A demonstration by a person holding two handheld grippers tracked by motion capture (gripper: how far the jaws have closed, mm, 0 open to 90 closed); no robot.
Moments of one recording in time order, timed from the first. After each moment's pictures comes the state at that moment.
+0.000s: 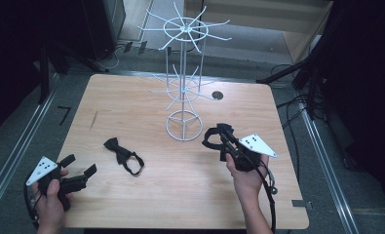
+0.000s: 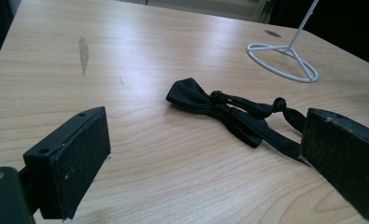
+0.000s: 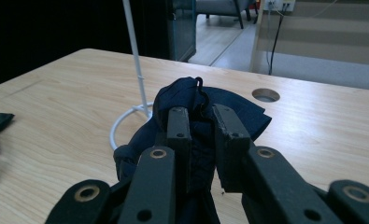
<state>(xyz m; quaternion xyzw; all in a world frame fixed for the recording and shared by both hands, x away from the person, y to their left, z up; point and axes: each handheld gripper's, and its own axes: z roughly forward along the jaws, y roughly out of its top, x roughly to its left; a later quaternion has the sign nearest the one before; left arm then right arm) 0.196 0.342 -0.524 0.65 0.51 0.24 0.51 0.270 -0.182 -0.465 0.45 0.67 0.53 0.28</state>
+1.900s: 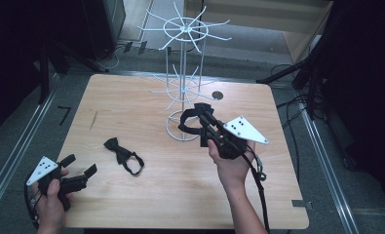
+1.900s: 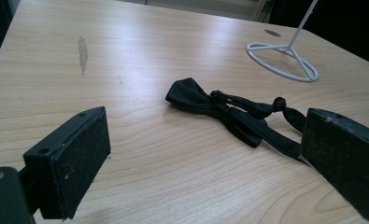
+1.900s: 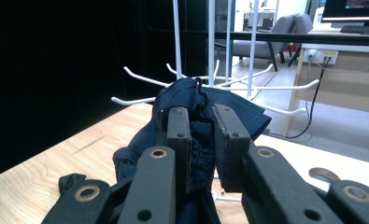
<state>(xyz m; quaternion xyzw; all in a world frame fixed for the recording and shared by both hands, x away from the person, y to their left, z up) 0.196 0.342 -0.524 0.65 0.51 0.24 0.51 0.269 -0.129 -0.391 0.37 0.65 0.60 0.27</state>
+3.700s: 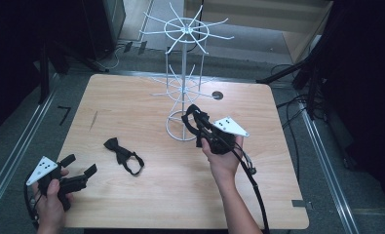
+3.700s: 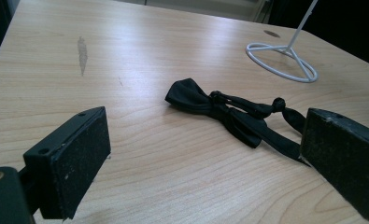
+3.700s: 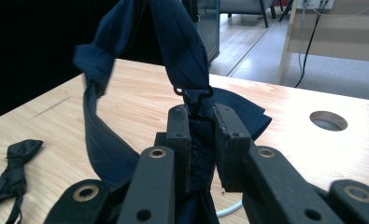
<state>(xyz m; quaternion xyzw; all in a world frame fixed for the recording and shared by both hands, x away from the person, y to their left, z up) 0.197 0.342 -0.524 0.65 0.51 0.24 0.52 0.311 -0.118 -0.455 0.43 0.68 0.54 0.25</state>
